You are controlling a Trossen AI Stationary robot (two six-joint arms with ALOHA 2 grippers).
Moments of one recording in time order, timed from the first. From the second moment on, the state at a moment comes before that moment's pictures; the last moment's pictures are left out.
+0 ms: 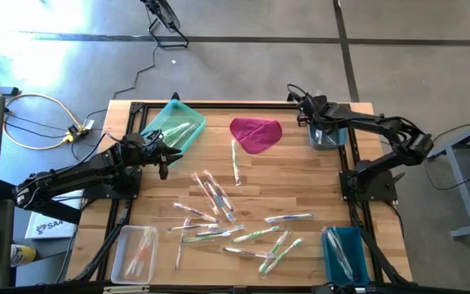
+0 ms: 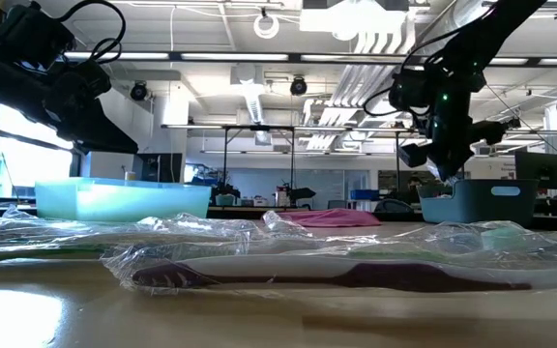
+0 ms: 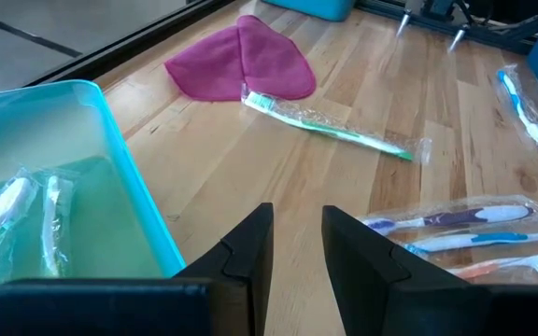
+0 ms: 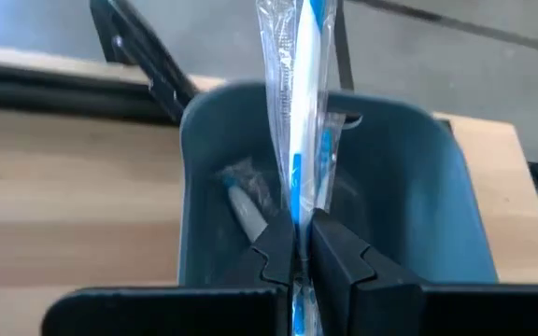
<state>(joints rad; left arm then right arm) 0.48 0.34 0.15 -0.16 0.14 -0.08 -0.77 1.42 0.80 -0.56 0.66 0.63</state>
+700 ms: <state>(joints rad) 0.48 0.34 0.15 -0.16 0.14 -0.08 -0.77 1.42 0.80 -0.58 0.59 0.61</state>
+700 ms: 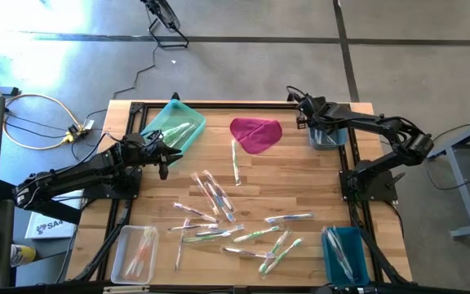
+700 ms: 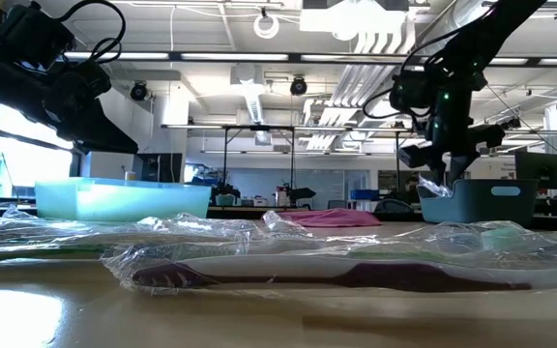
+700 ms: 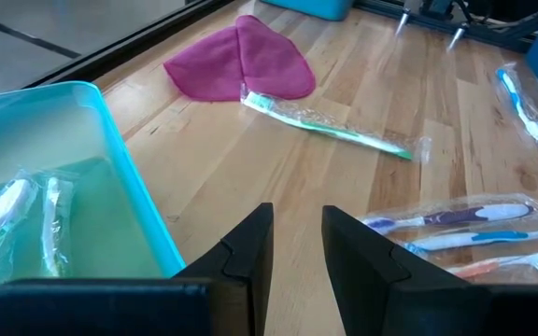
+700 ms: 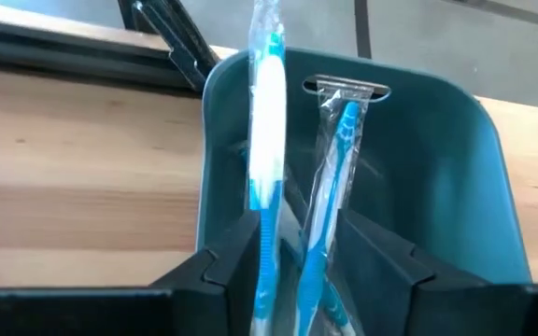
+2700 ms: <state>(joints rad) 0.48 0.34 0.15 -0.16 0.14 -0.08 -0.09 1.44 0.91 0.15 0.19 0.53</state>
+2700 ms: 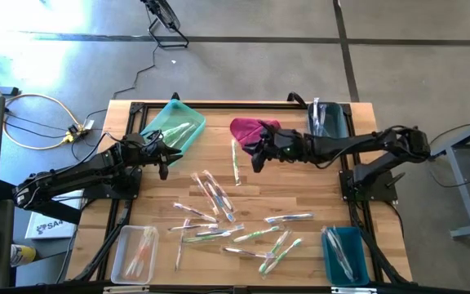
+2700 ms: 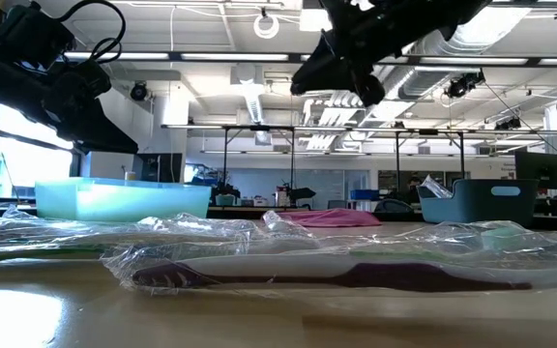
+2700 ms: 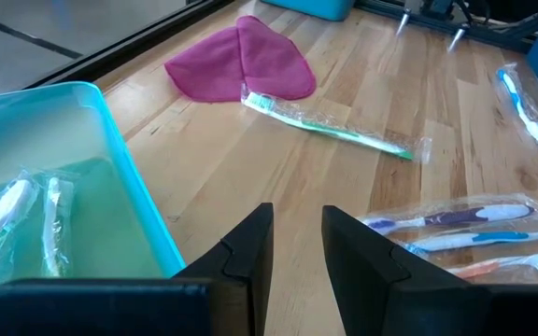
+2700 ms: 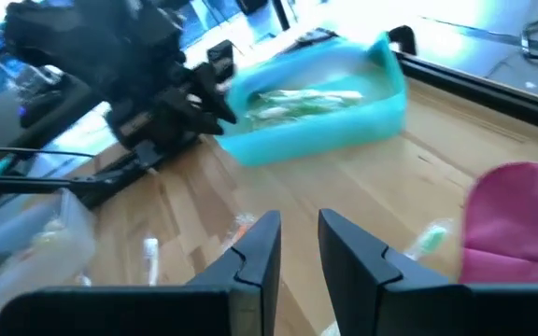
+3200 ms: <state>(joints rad) 0.48 0.34 0.15 -0.16 0.14 -0.08 -0.01 1.55 0.91 0.36 0.19 0.53</state>
